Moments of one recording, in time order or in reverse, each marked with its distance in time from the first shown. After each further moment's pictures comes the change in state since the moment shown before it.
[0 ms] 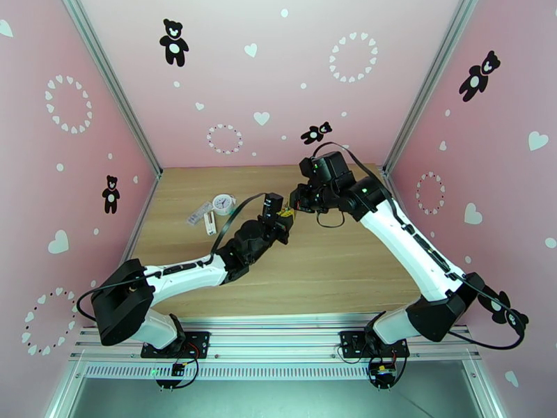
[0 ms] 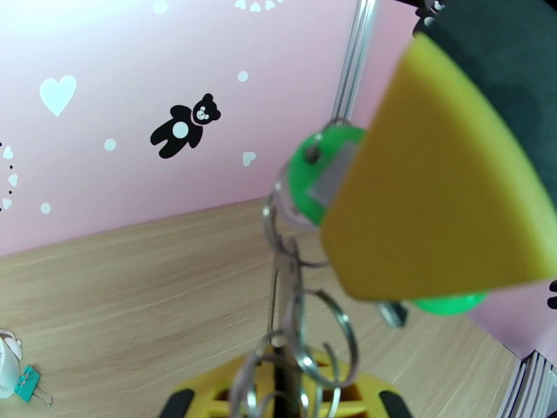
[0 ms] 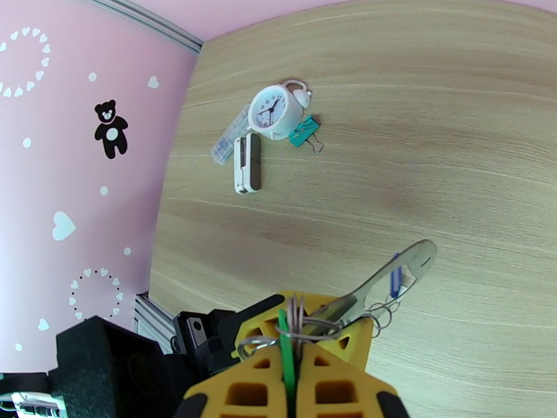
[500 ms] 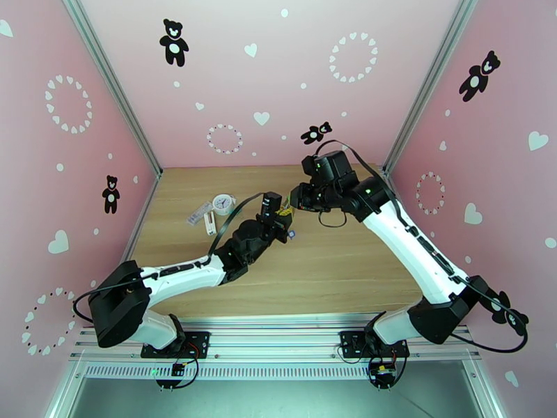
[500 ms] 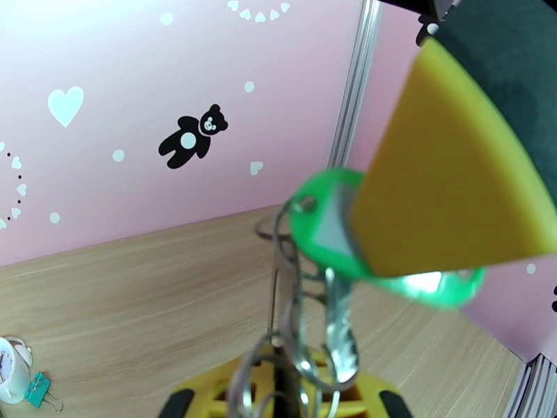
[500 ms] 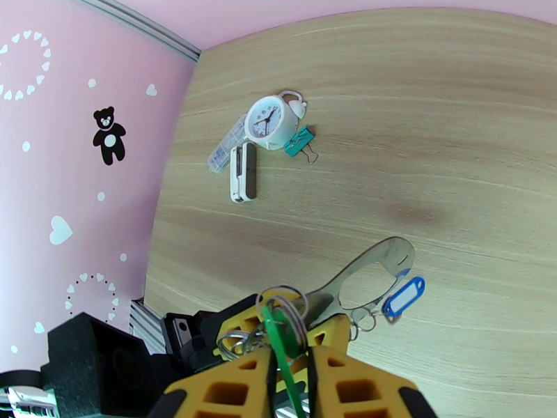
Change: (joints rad) left arm 0.000 -0.025 0.000 -0.001 -0.014 0.020; right arm 0.000 -0.017 0.007 0.000 0.026 -0.016
